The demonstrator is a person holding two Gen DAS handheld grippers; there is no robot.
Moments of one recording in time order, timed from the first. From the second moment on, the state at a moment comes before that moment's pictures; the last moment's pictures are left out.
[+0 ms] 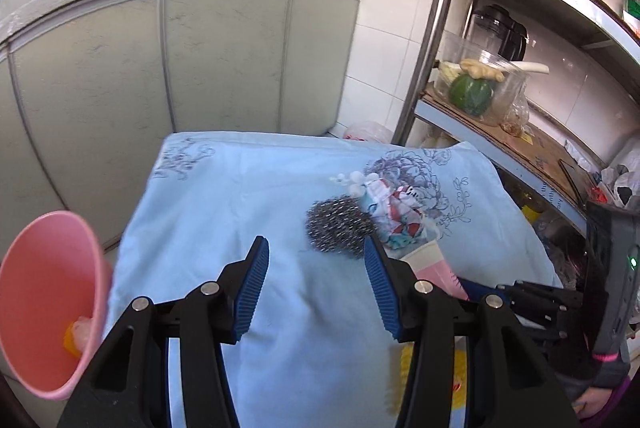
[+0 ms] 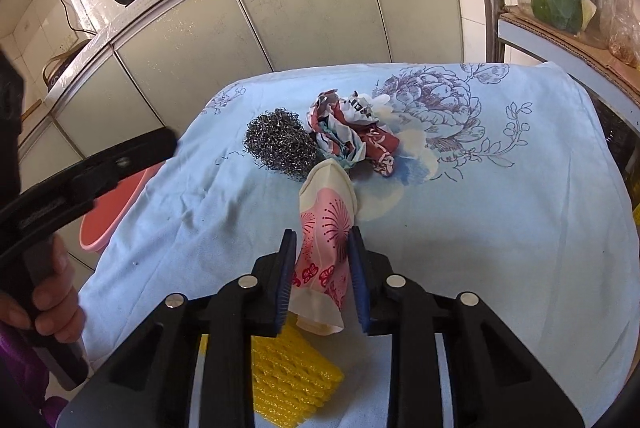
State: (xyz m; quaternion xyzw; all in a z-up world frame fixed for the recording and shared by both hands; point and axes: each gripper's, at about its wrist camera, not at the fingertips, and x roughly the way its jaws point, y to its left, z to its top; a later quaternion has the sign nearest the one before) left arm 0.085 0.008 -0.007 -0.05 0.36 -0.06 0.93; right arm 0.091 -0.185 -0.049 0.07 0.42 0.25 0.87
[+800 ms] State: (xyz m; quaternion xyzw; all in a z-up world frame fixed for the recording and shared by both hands) left arm 0.146 -0.015 -0.050 -0.06 0.39 -0.06 0.92; right arm 0.084 -0.200 -0.044 0.08 0.40 0.24 0.88
